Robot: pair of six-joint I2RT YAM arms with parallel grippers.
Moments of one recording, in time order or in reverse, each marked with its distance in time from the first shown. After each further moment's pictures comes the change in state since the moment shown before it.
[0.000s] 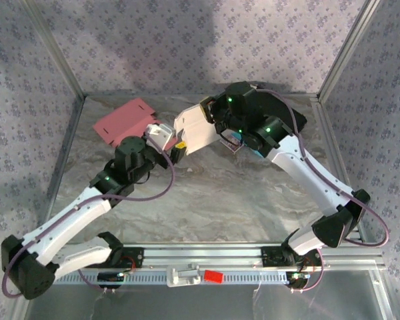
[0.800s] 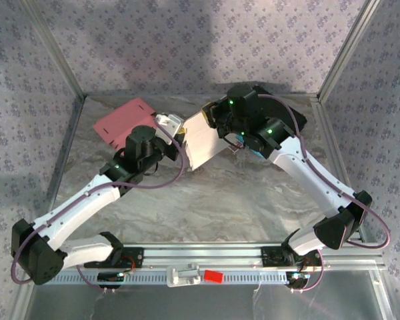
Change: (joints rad) left arm -0.003 0.101 0.108 -0.042 0.041 -0.056; right arm -0.015 -0.016 -0.037 -0.033 -0.037 0.036
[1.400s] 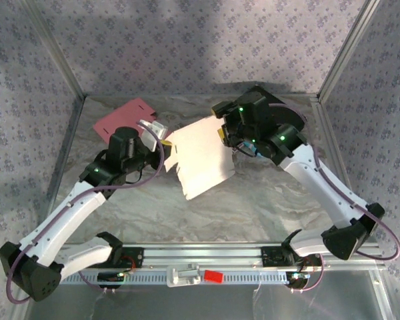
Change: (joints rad) left arm 0.133 -0.103 0.010 -0.320 0.235 -0.142; right arm -0.017 -0.086 -0.077 -0.122 0.025 0.041
